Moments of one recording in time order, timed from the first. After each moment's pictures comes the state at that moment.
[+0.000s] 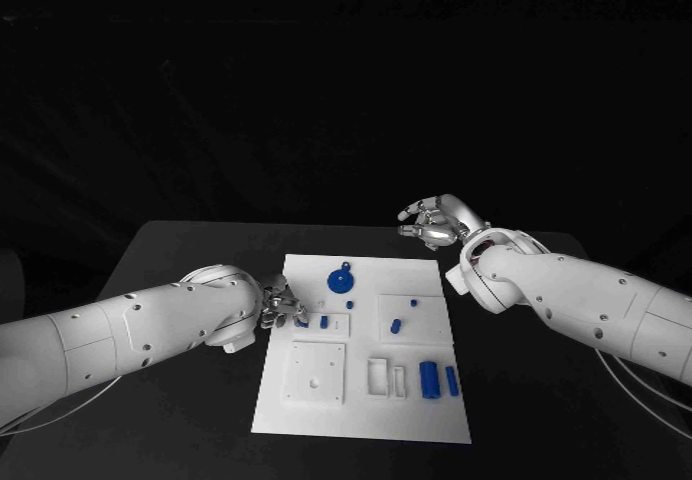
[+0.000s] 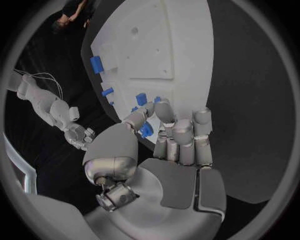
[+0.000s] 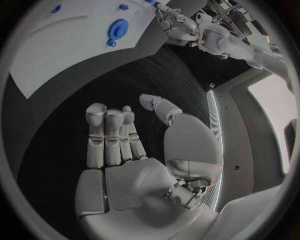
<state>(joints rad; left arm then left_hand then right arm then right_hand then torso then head) 1.30 -0.62 -0.23 1.21 -0.98 -0.04 -0.39 0.80 0.05 0.61 -0.26 0.29 1.12 0.03 0.25 0.73 1.35 -0.06 1.04 0.48 1.24 -0.17 1.53 0.49 0.07 0.98 -0.14 1.11 1.21 1.22 -0.64 0.02 1.19 -0.91 -0.51 0.07 0.97 -0.19 0.60 -0.20 0.64 0.86 0.14 0.26 0.46 1.00 0.04 1.10 1.04 1.23 -0.07 1.13 0.94 0.16 1.17 -0.05 0.97 1.31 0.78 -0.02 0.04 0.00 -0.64</state>
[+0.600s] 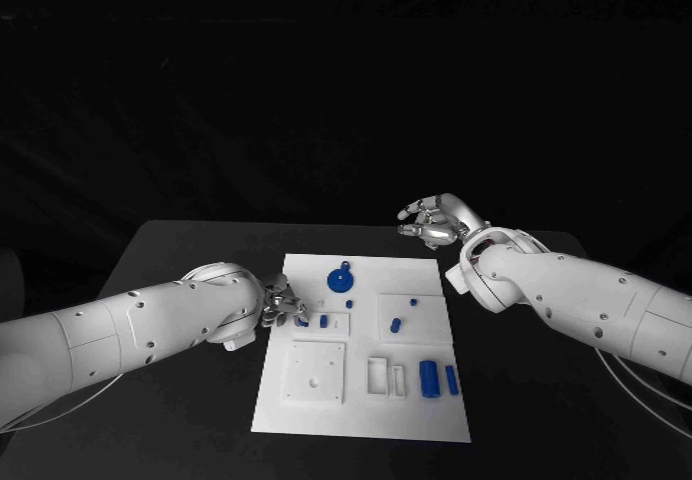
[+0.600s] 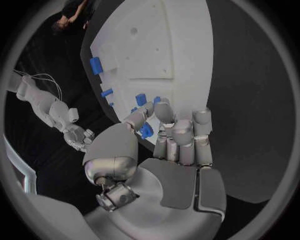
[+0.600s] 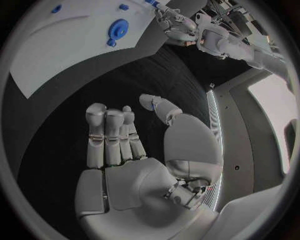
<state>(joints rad) 1.30 -0.60 -0.23 1.19 -0.99 -0.02 -0.39 0.80 0.04 0.61 -0.25 0.25 1.12 0.02 0.28 0.73 1.35 -0.06 1.06 0.49 1.24 -0.17 1.54 0.49 0.07 0.98 -0.14 1.11 1.22 1.22 -0.64 0.02 1.19 -0.92 -0.51 0.07 0.97 -0.19 0.60 -0.20 0.64 0.86 0.15 0.26 0.46 1.00 0.04 1.10 1.04 1.23 -0.07 1.13 0.94 0.16 1.17 -0.05 0.97 1.31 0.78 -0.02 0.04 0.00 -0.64</state>
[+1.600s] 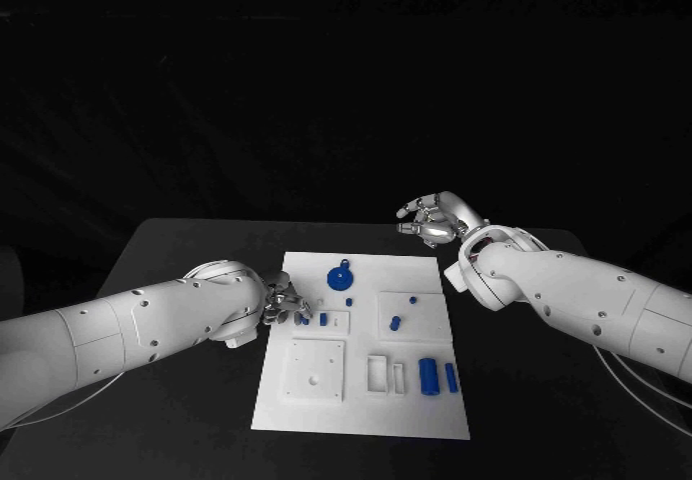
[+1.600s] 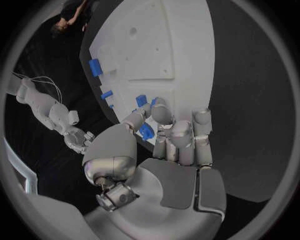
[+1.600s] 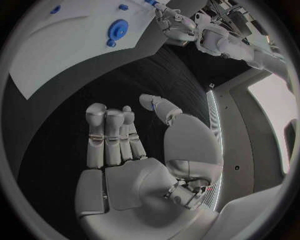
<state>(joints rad) 1.30 -0.59 -0.23 1.19 -1.01 -0.01 -0.39 0.78 0.03 0.61 -0.24 0.25 1.16 0.00 0.39 0.94 1.38 -0.10 1.08 0.49 1.27 -0.20 1.54 0.50 0.07 0.98 -0.14 1.11 1.22 1.22 -0.63 0.02 1.19 -0.92 -0.51 0.07 0.97 -0.19 0.60 -0.20 0.65 0.86 0.15 0.26 0.46 1.00 0.04 1.10 1.04 1.24 -0.07 1.13 0.94 0.16 1.17 -0.05 0.97 1.31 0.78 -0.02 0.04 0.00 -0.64</state>
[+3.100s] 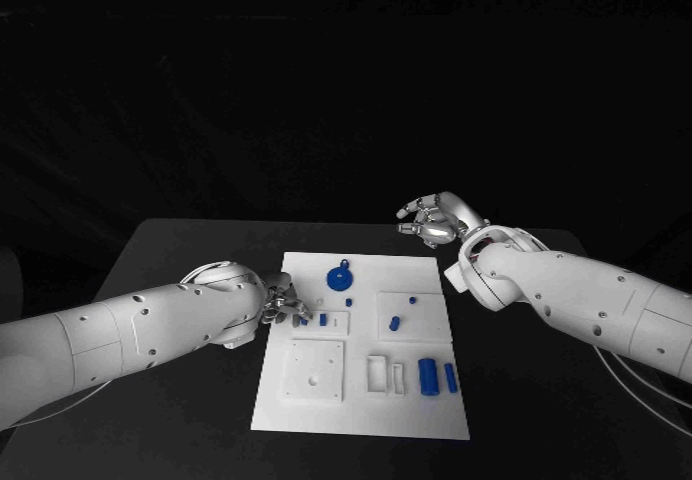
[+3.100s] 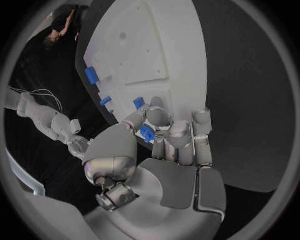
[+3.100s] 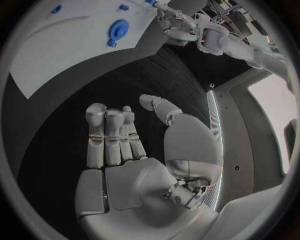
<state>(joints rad) 1.30 -0.60 -0.23 1.20 -1.12 -0.01 -0.37 0.78 0.01 0.60 -0.19 0.08 1.25 -0.03 0.38 0.94 1.41 -0.13 1.08 0.48 1.28 -0.21 1.54 0.49 0.07 0.98 -0.14 1.11 1.22 1.22 -0.64 0.02 1.19 -0.92 -0.51 0.07 0.97 -0.19 0.60 -0.20 0.65 0.86 0.14 0.26 0.46 1.00 0.04 1.10 1.04 1.24 -0.07 1.13 0.94 0.16 1.18 -0.05 0.97 1.31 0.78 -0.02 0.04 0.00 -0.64</state>
